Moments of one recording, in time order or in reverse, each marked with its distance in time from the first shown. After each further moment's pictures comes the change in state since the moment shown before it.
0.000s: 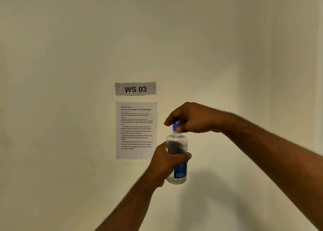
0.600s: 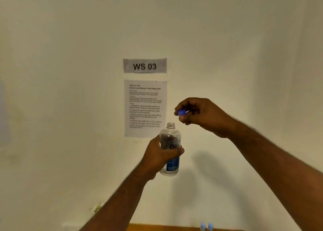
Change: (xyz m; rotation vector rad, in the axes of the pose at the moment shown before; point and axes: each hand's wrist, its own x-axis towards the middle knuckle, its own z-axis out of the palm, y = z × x) left_hand -0.024 -0.055 -0.045 -0.032 0.024 -0.040; right_hand 0.003 0.035 0.072 0.535 0.198 -0.019
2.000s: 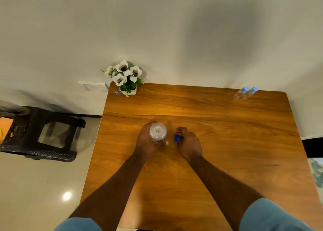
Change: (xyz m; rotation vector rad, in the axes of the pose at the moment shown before) left_hand -0.228 -0.453 -0.112 0.242 0.035 -0.678; right_hand -0.256 0.357 0.492 -0.309 -0.254 0.896
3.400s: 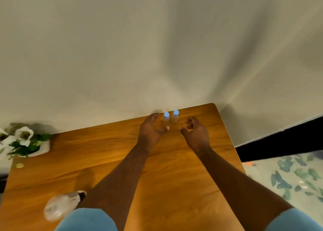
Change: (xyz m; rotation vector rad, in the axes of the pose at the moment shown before) left_hand 0.153 0.180 0.304 0.174 -0.143 0.171; right_hand 0.116 0.212 -0.247 0.360 0.337 0.237
